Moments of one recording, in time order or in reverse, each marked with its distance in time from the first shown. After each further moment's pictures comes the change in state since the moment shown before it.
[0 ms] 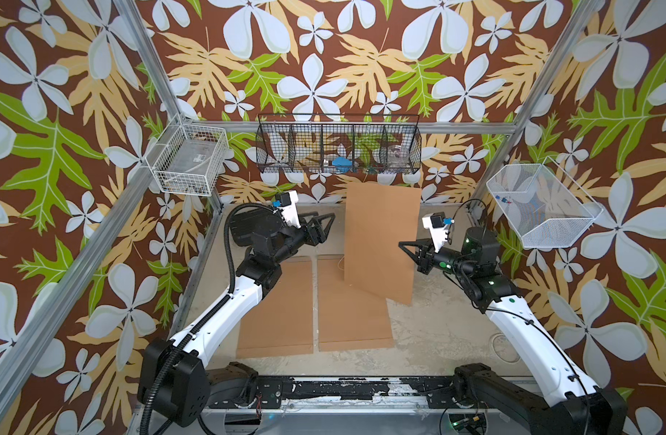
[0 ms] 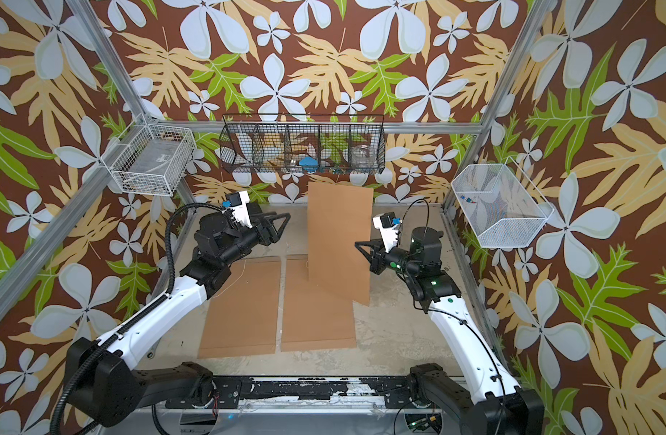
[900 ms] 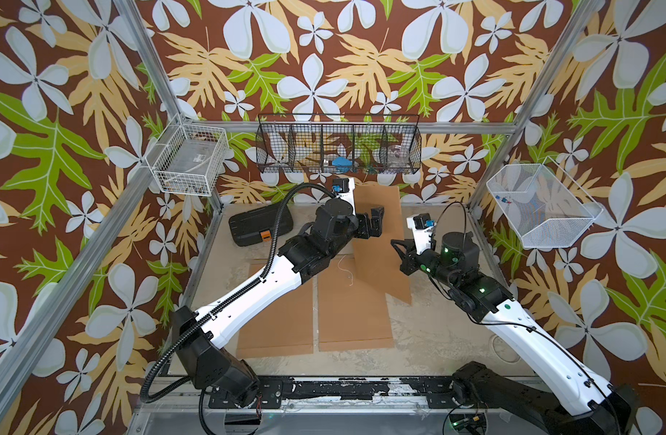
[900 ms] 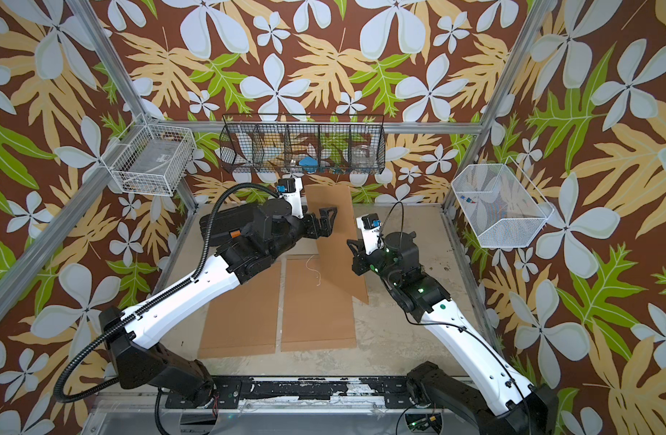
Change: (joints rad) left arm -0.422 0.259 0.543 -0.483 -0.551 0.064; right arm 0.301 -0.016 0.053 -0.075 0.576 0.000
